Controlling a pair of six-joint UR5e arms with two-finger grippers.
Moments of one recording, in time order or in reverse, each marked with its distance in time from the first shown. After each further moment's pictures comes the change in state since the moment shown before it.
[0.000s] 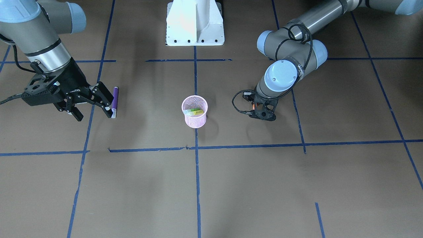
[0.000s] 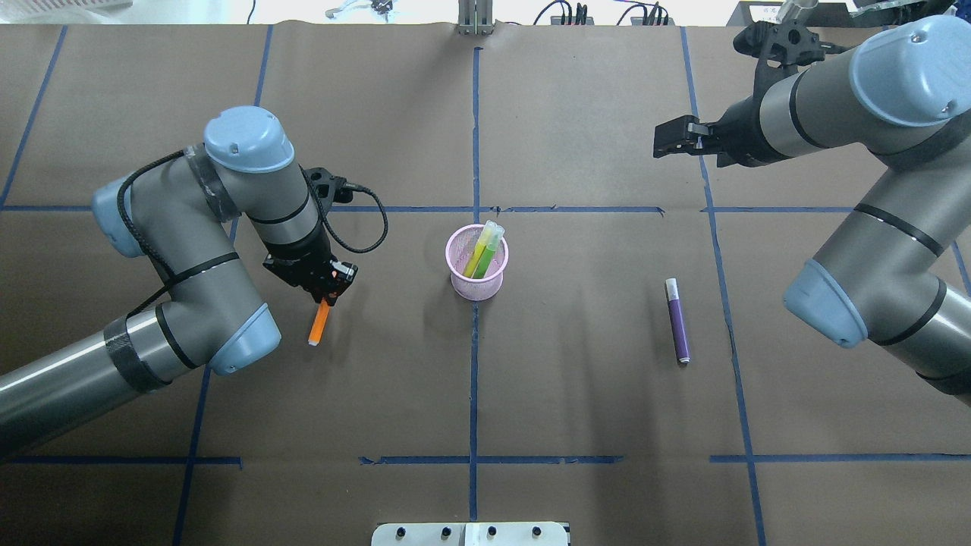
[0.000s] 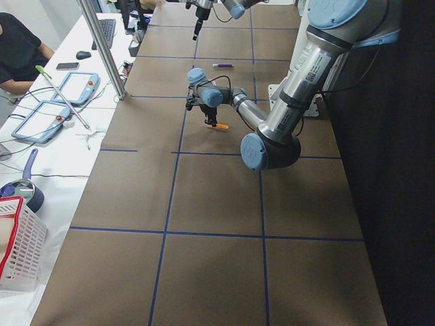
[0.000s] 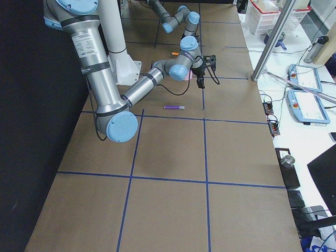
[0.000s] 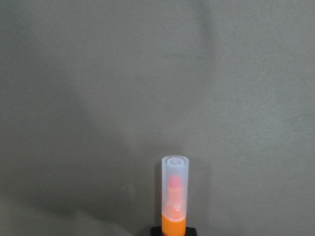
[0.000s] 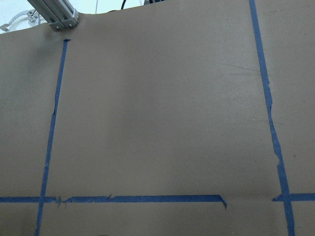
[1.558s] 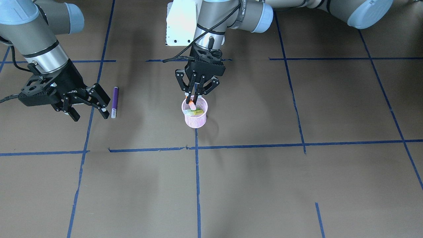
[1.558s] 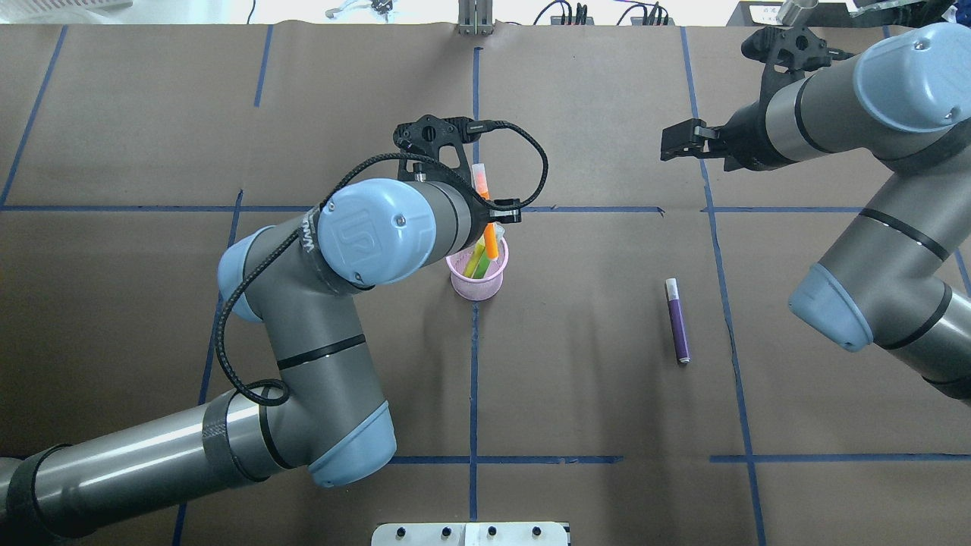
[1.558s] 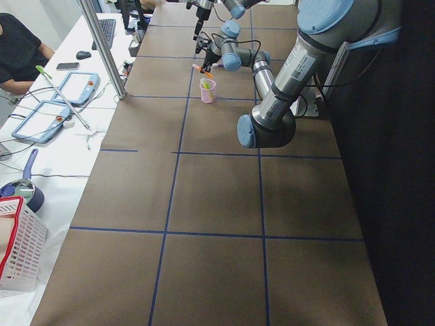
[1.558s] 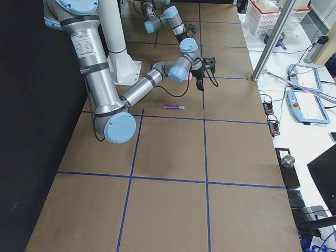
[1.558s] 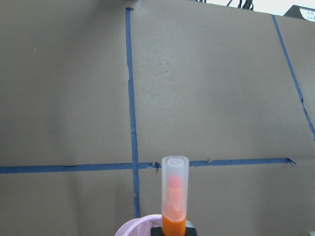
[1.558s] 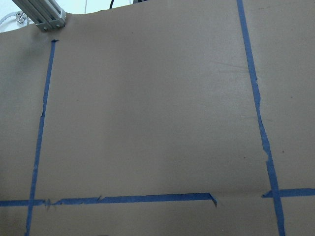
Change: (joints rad) left arm 0.222 -0.209 -0.068 -0.305 0.757 -0.533; right arm 0.000 -0.019 0.002 0.000 -0.007 0.017
